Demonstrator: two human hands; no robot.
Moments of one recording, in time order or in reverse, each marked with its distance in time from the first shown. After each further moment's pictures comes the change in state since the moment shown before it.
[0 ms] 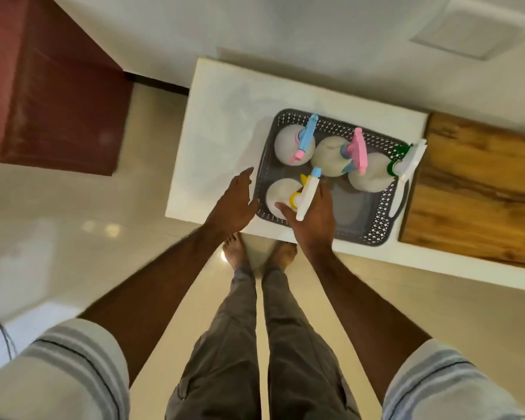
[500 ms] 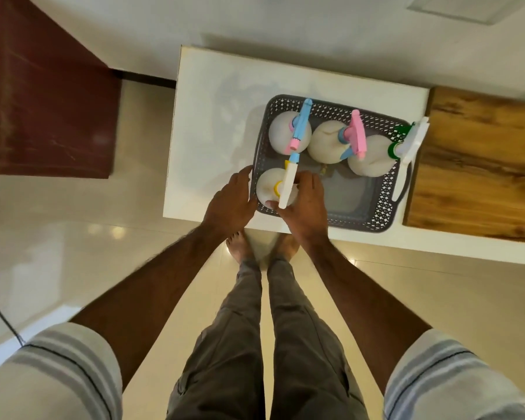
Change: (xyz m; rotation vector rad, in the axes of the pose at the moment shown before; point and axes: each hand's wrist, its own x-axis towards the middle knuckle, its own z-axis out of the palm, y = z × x) left_hand 0.005 -0.002 0.007 0.223 -0.018 0.002; right_hand 0.004 0.008 0.018 0.006 -0.147 0.064
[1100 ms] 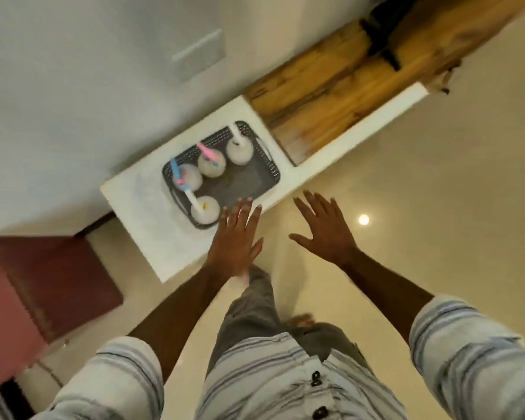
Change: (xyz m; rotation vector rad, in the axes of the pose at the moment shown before) left_hand -0.169 0.137 0.008 0.972 -0.170 0.904; right_hand -0.260 0.039 -0.182 -0.367 0.069 0.225
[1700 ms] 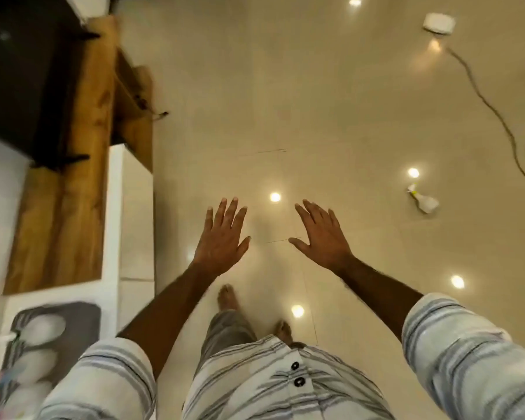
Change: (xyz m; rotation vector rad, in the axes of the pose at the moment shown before) left_hand 0.011 0.485 0.009 0.476 -0.046 0.992; right_hand -0.493 0.187 0.078 0.397 0.412 1.052
